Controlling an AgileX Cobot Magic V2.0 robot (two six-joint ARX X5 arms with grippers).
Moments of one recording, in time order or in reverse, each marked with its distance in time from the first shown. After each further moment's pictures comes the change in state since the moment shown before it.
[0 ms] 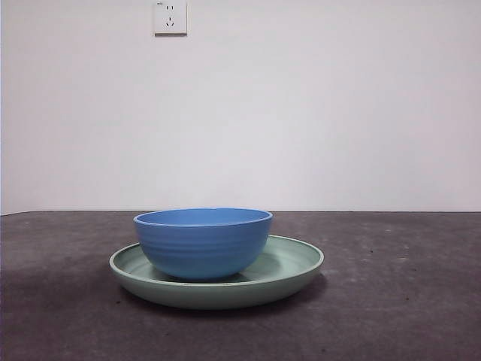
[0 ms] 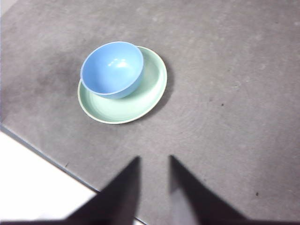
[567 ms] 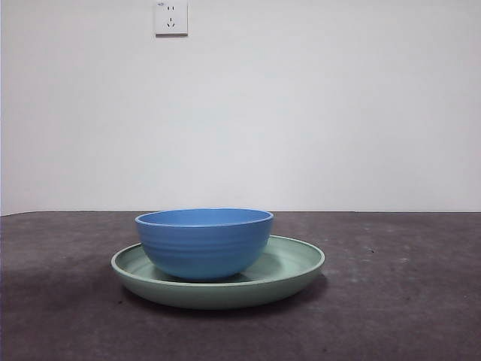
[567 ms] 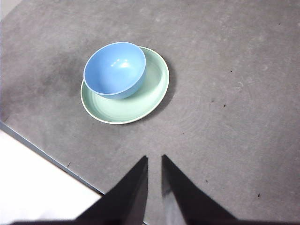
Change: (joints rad) left arm 0.041 -0.050 -0.119 0.169 0.008 0.000; right arm 0.000 0.000 0.000 0.003 -0.002 -0.001
